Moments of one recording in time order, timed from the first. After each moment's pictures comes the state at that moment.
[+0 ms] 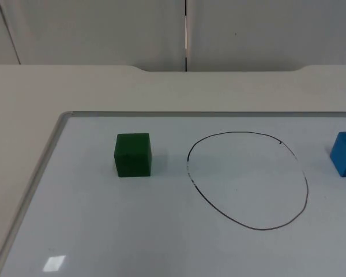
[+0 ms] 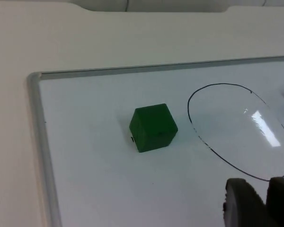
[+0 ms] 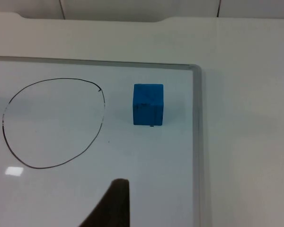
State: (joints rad) right arm 0.04 0.00 -0.52 0.01 1.08 0.00; left arm -0.02 0.66 -0.52 -0.72 0.69 0.54
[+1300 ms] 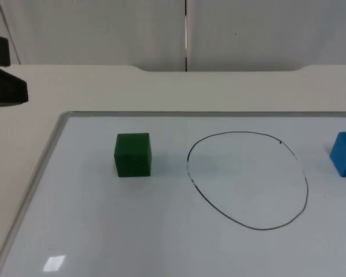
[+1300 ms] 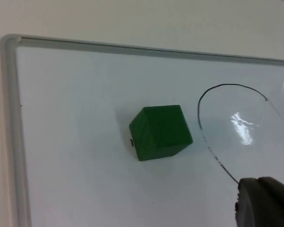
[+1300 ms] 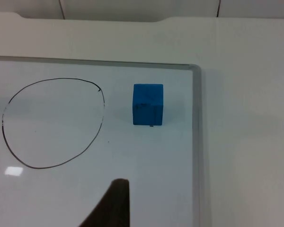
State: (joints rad) right arm 0.04 0.00 -0.52 0.01 1.08 0.00; left arm -0.03 1.12 -0.52 -1.22 0.49 0.98
